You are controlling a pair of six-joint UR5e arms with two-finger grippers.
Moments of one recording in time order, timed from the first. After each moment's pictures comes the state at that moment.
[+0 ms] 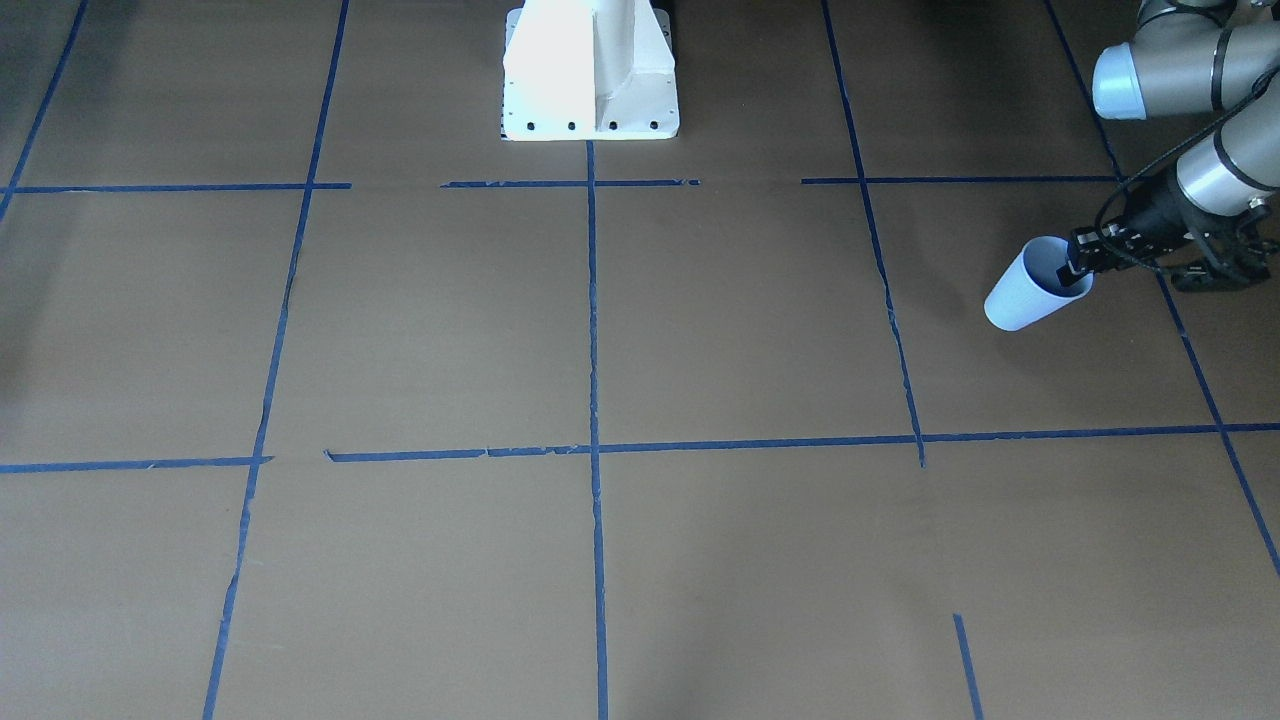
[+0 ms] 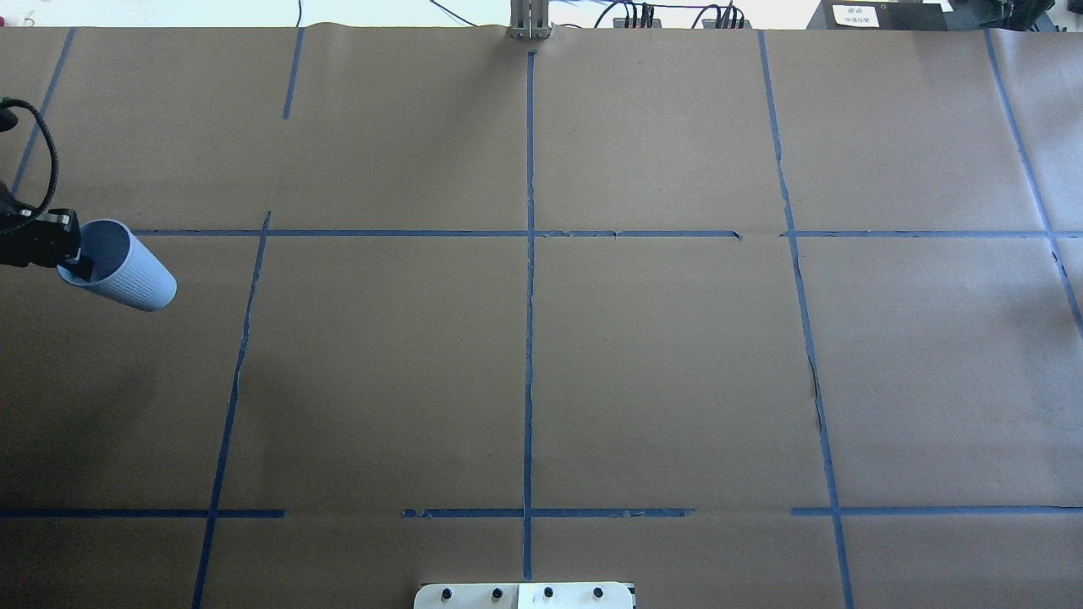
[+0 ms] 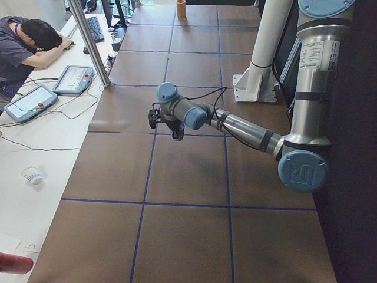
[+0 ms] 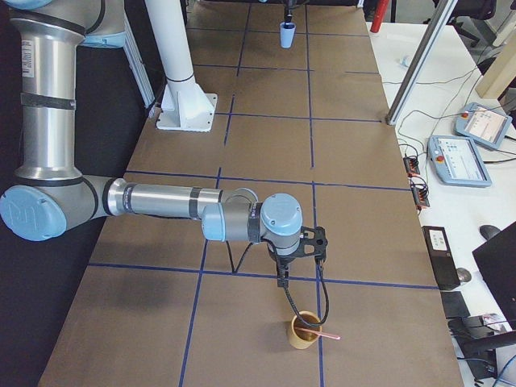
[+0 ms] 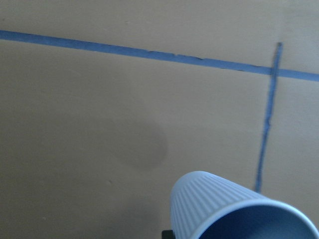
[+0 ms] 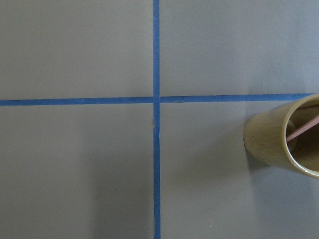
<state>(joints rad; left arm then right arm) -1.12 -1.69 -1.94 -1.58 -2.41 -0.80 1.63 -1.66 1.66 -1.49 2.40 0.02</state>
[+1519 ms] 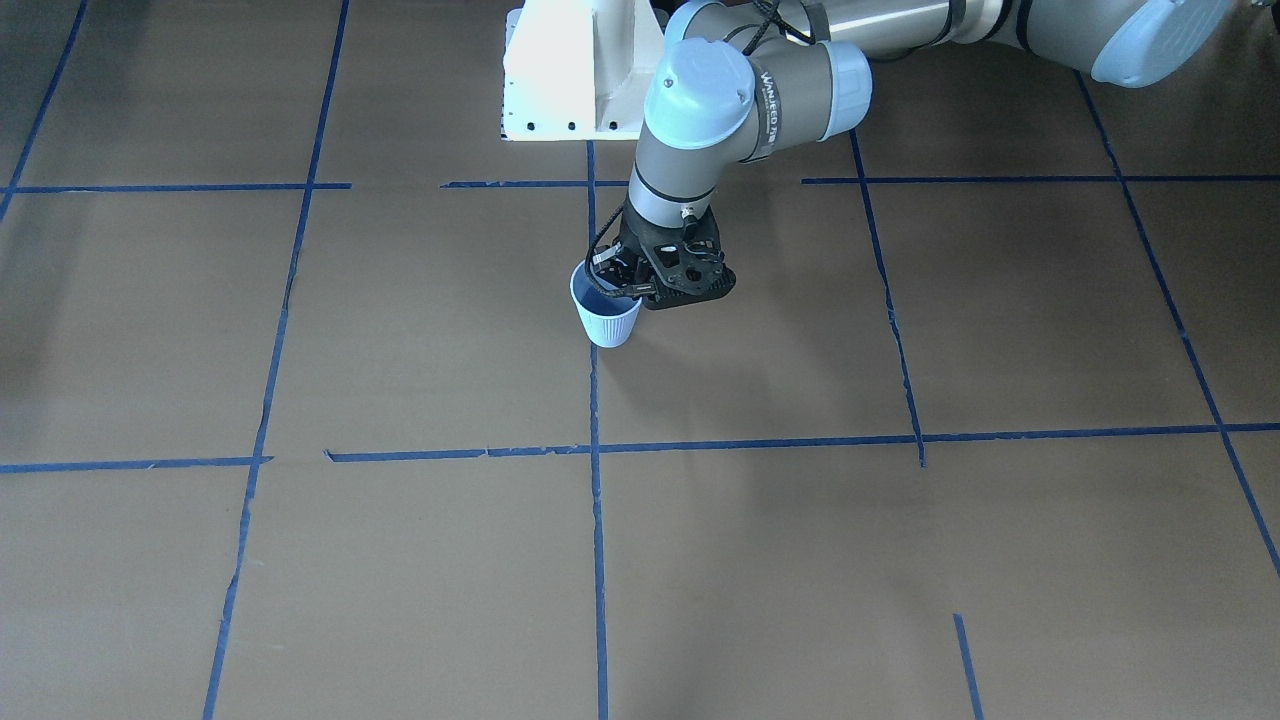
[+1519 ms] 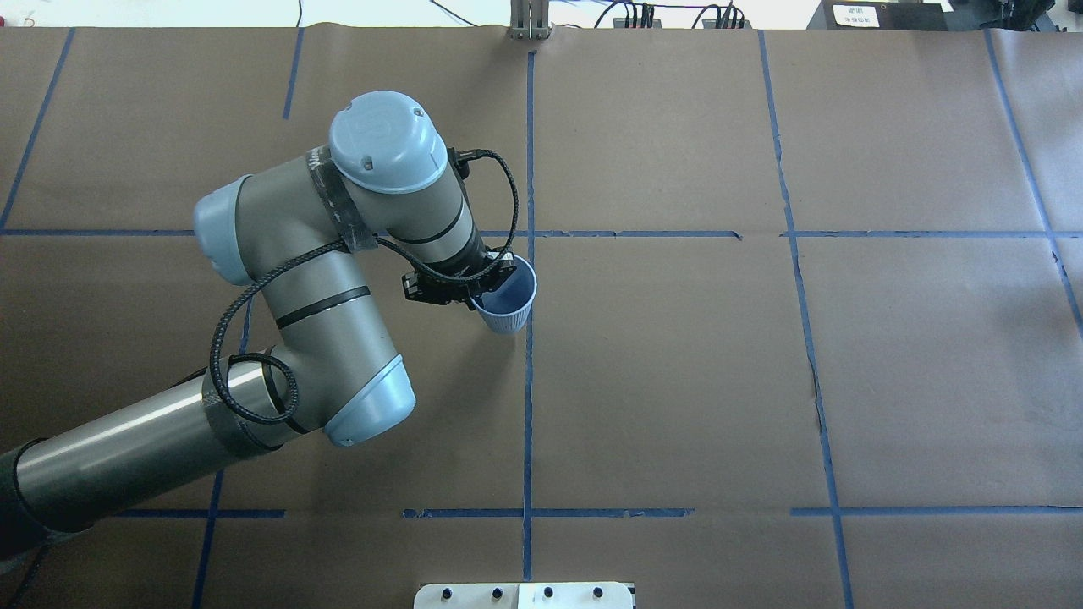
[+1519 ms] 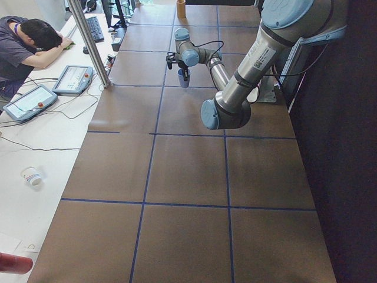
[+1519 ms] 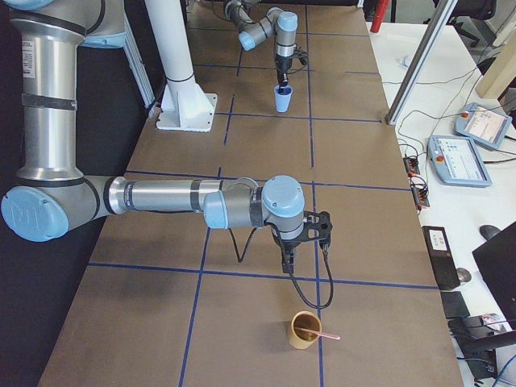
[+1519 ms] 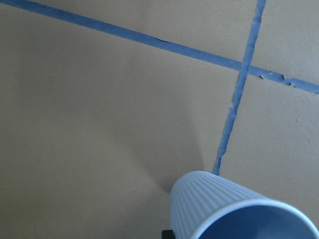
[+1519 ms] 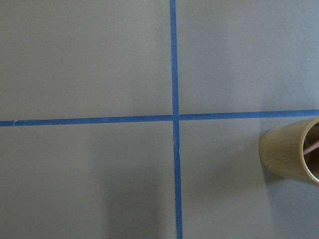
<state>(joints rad) -0.58 -2.37 -1.59 -1.59 -2.03 -1.43 1.63 -1.66 1.72 -1.49 2.41 0.10</state>
